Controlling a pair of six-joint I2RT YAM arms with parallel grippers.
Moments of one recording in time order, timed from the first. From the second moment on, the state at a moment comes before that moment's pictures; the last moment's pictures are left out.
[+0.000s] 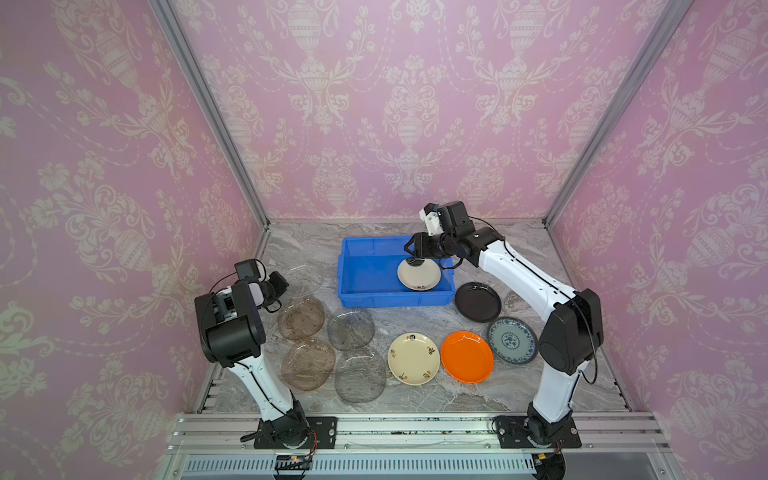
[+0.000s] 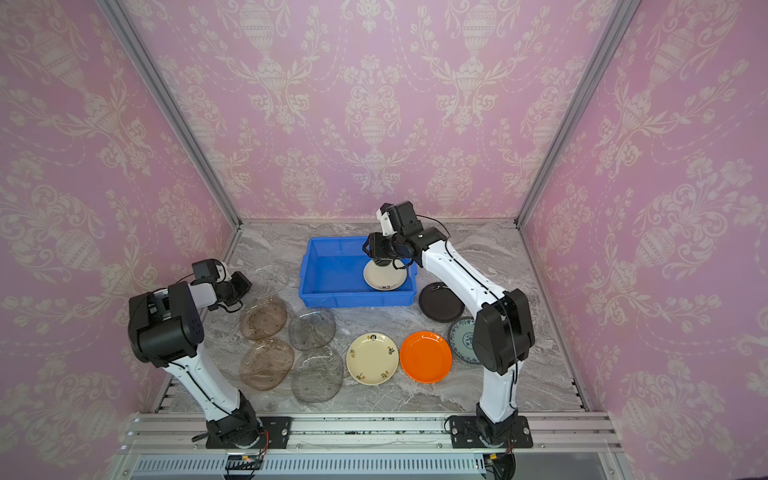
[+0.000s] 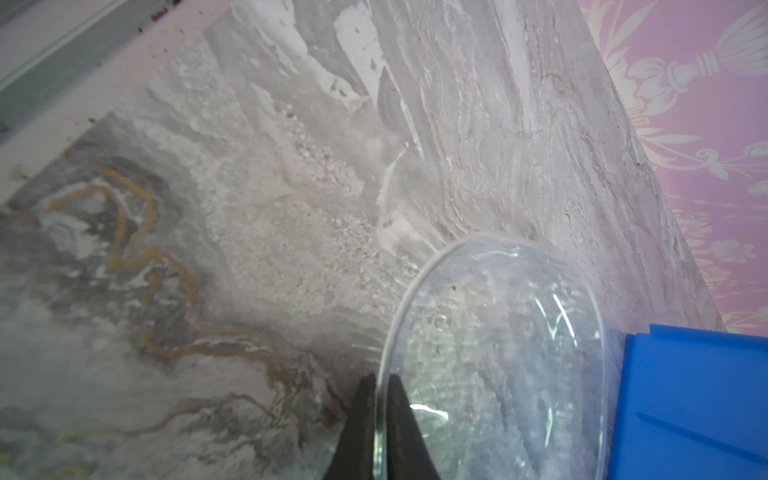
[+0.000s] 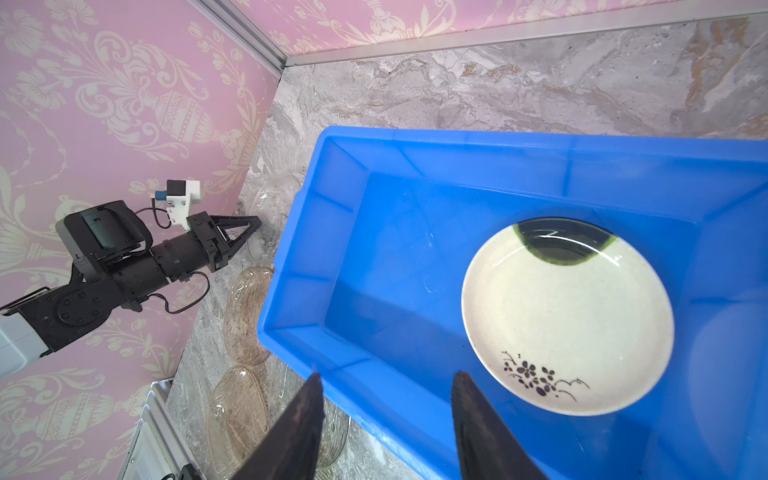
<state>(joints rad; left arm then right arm) 0.44 1.91 1.02 0.01 0.38 -0.45 0.49 1.86 1.71 -0.57 -0.29 0.45</state>
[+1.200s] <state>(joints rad) -0.08 1.50 1.30 -0.21 0.35 -0.59 0.42 1.61 1.60 -0.50 -0.25 0.38</state>
